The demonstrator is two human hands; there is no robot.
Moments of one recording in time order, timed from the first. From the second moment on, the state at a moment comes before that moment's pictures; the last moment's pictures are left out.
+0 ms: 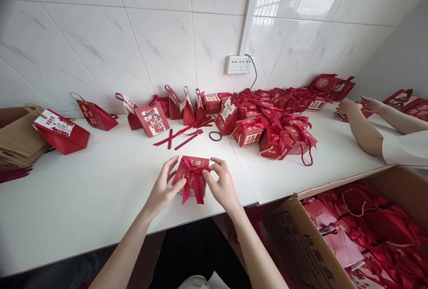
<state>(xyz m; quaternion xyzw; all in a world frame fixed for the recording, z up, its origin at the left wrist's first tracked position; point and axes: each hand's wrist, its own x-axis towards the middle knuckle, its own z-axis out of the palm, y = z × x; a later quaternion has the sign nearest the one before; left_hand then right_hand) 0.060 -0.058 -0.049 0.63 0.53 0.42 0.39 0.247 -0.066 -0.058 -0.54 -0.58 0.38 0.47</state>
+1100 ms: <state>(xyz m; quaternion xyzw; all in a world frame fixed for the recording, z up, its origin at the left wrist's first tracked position) 0.092 -0.068 -0.055 0.42 0.62 0.52 0.42 0.240 -0.051 -0.067 -0.47 -0.36 0.59 0.55</state>
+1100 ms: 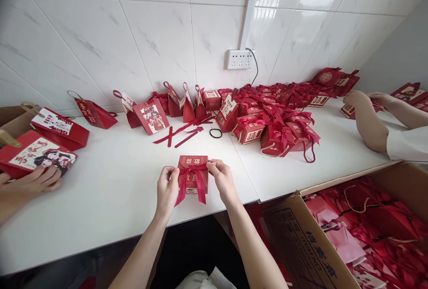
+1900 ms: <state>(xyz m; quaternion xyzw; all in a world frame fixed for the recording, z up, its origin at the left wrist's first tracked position) 0.083 -0.073 -0.061 0.46 0.57 0.46 0.51 0.278 -0.055 -0.089 -0.35 -0.64 0.55 0.41</state>
